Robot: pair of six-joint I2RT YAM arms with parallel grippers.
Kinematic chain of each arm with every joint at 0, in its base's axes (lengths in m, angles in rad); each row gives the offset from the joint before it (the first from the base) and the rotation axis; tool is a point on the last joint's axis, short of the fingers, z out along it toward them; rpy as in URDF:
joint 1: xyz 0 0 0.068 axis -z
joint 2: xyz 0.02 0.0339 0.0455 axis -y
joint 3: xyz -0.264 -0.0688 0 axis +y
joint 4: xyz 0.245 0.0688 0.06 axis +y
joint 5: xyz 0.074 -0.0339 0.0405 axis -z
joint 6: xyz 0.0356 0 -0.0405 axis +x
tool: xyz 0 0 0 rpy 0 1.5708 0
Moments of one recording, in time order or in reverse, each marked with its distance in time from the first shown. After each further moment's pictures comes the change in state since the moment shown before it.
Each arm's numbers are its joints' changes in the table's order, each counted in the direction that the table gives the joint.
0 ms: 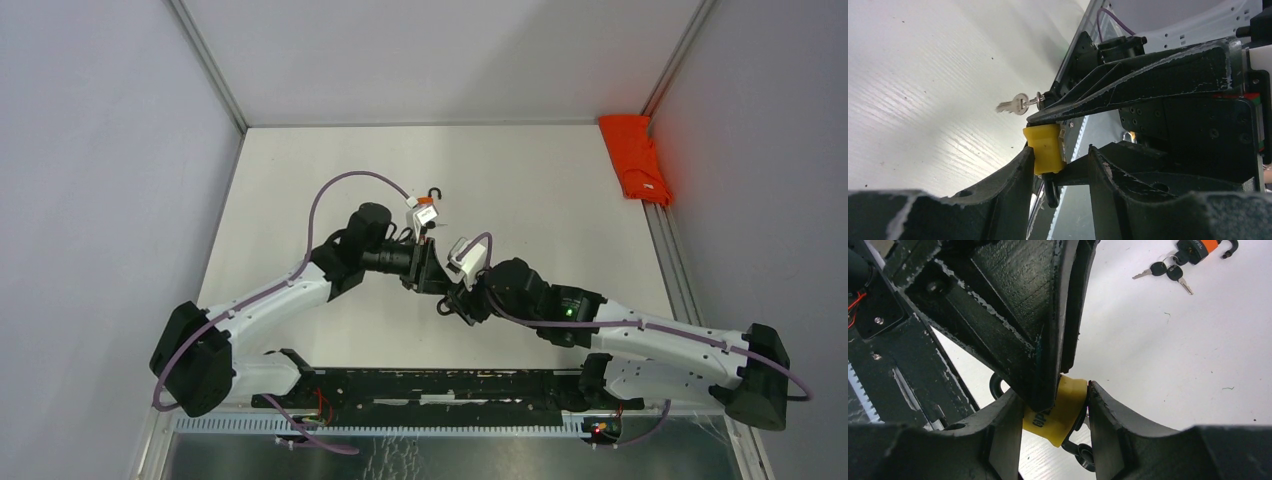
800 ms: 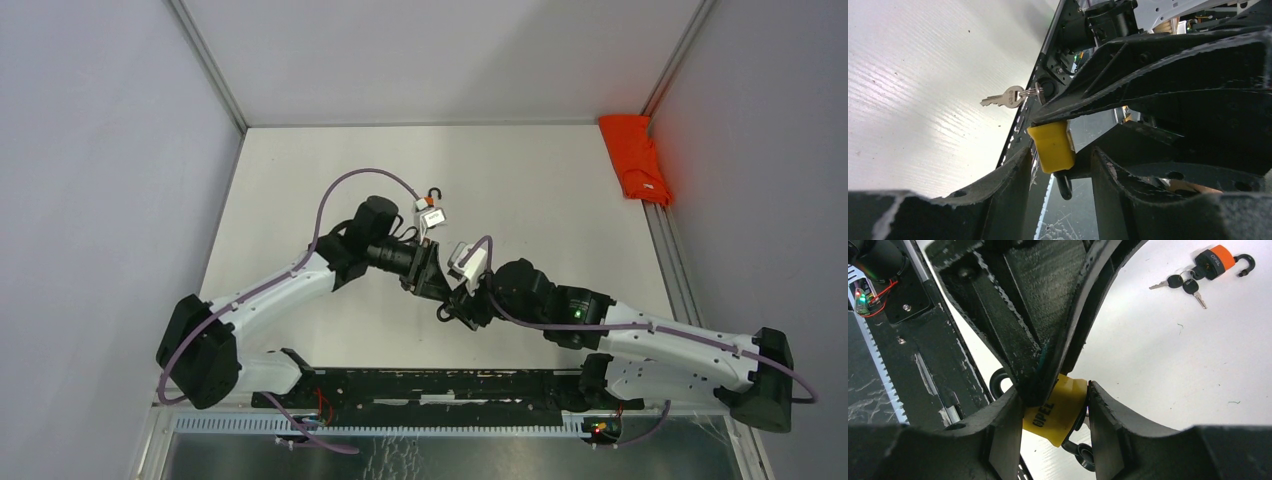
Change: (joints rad) left arm -0.008 -0.043 -0.083 0.174 0.138 0.118; right arm -0.016 0.035 -0.021 0.047 -0.072 -0.038
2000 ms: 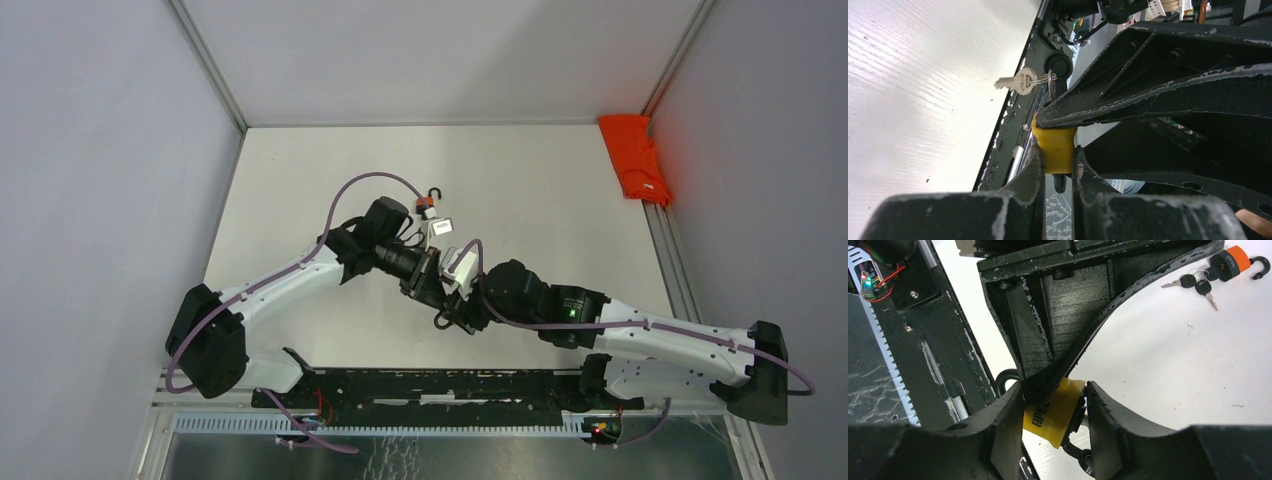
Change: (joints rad) left arm 0.022 -0.076 -0.080 0.216 0.051 0.114; right arm -0.032 -0.037 -0.051 0.048 0.002 -0.017
